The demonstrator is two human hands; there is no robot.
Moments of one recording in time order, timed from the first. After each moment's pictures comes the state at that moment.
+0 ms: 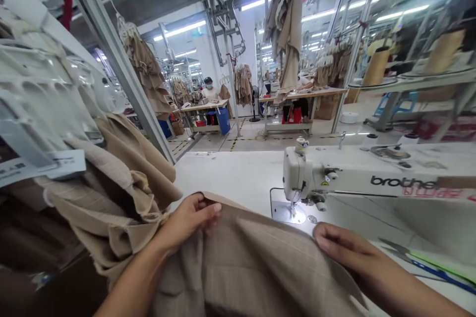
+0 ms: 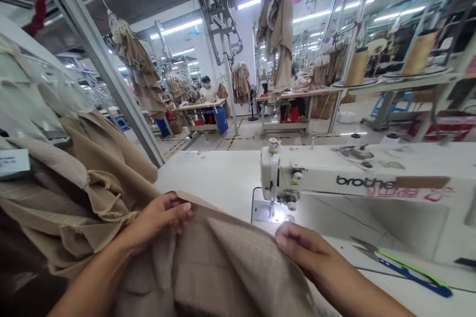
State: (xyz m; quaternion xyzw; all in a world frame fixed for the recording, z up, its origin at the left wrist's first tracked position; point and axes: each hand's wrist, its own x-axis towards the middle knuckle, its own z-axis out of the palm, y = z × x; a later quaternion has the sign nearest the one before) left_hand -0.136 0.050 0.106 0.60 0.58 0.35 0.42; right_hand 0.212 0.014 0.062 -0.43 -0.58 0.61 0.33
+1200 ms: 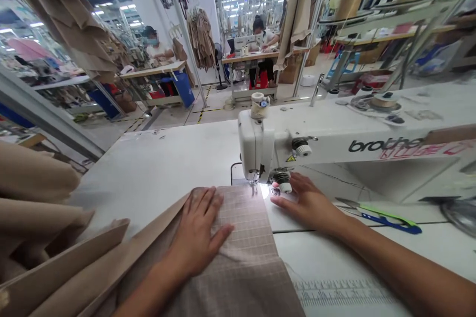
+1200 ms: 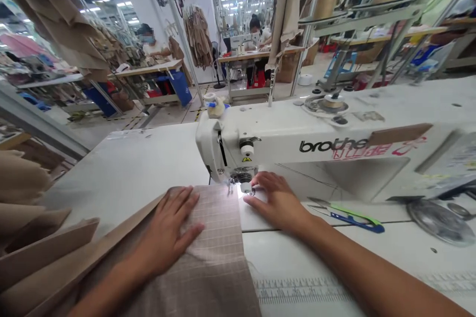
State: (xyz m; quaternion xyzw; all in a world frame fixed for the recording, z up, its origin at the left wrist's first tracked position) left_hand -0.059 0.084 -0.026 0.86 0.50 0.09 0.02; right_hand 0.260 0.093 -0.029 -0.59 -0.74 0.18 0.26
